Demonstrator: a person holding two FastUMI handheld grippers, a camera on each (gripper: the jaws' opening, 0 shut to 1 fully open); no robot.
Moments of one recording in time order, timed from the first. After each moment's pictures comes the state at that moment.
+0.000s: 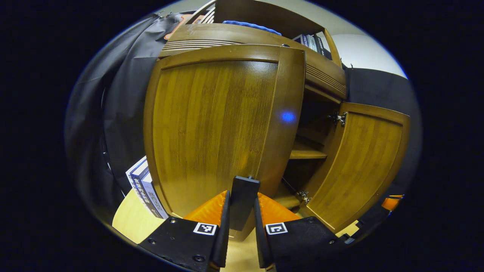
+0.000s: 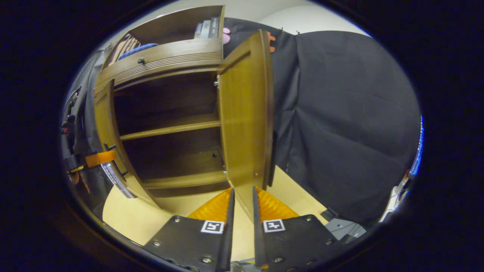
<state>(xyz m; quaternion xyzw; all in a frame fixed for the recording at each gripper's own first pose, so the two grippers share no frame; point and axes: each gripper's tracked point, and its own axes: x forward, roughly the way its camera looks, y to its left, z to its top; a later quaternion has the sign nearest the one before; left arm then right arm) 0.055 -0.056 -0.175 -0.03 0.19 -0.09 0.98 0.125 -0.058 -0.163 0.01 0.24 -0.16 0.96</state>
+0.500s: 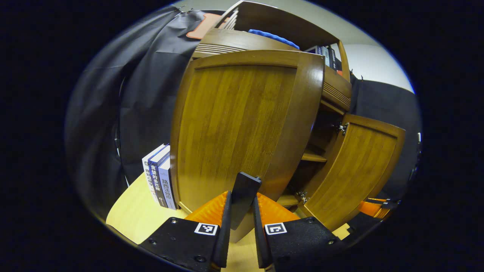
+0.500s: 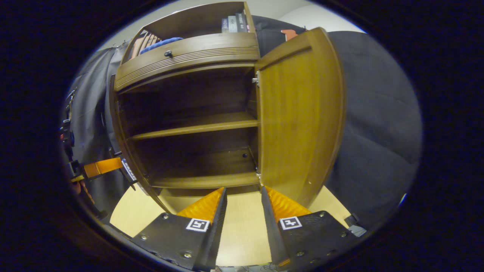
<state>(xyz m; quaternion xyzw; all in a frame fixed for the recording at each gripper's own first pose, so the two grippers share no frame) 0.014 -0.021 -0.165 -0.08 0.19 -0.05 0.98 0.165 0.010 -0.167 0.02 0.25 -0.06 0.97</state>
